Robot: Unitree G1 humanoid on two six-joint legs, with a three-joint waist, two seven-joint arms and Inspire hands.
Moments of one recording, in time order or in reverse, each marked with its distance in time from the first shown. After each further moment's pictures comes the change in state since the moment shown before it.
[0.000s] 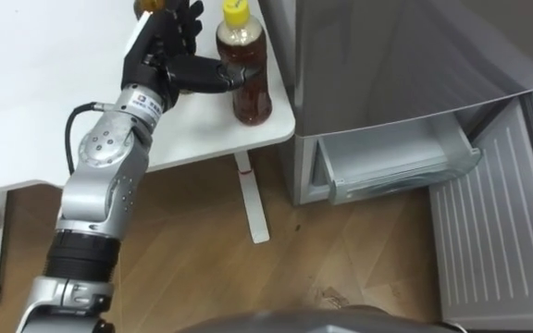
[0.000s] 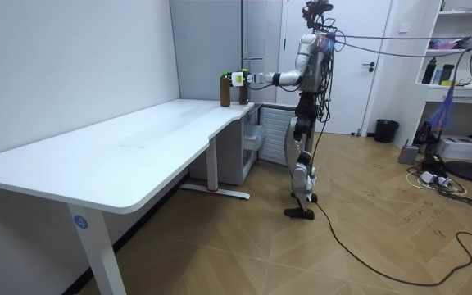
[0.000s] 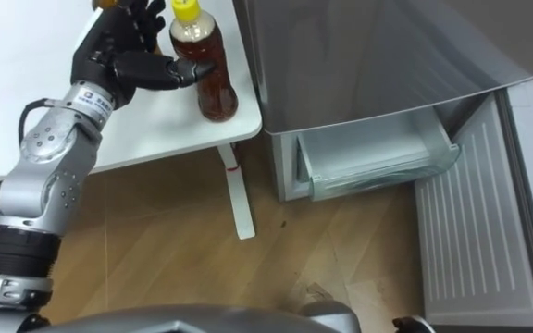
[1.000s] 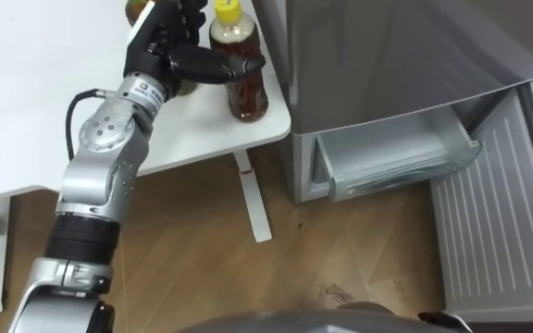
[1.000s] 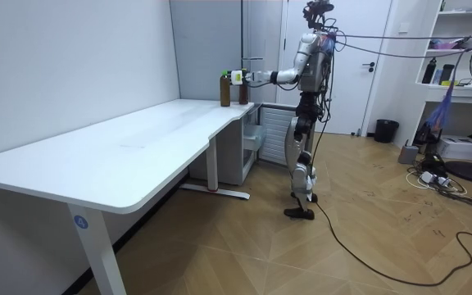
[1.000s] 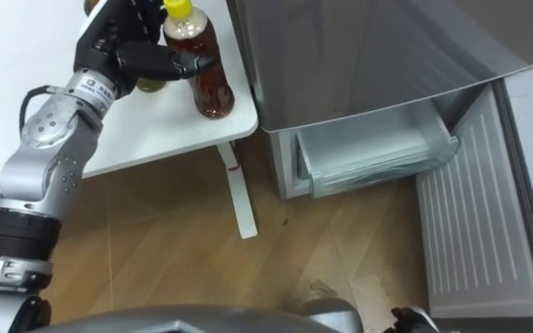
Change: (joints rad) left arm -0.087 0.004 -0.011 0.068 -0.003 0.000 -0.045; right arm -0.013 0.000 0.000 -0.013 0.003 -0.010 -0.008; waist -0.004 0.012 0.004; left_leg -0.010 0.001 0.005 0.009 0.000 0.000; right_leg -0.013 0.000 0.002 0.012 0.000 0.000
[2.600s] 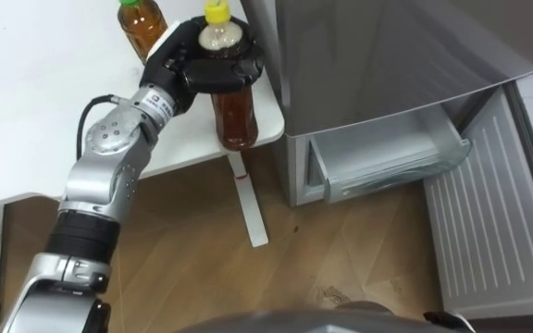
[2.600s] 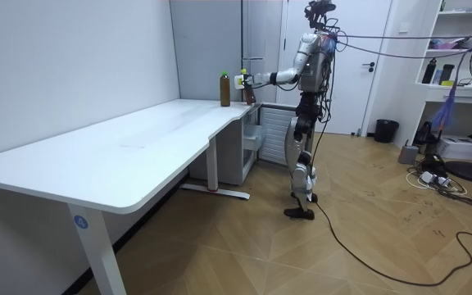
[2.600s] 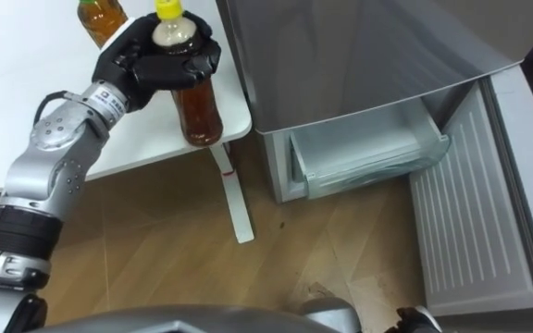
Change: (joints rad) left arm -0.002 0.023 -0.040 0.093 0.003 0.006 -0.125; right arm 0.000 -0.001 0.000 0.011 0.032 -0.001 -0.035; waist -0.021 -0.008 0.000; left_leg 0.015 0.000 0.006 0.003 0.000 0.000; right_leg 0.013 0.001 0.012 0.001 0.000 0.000
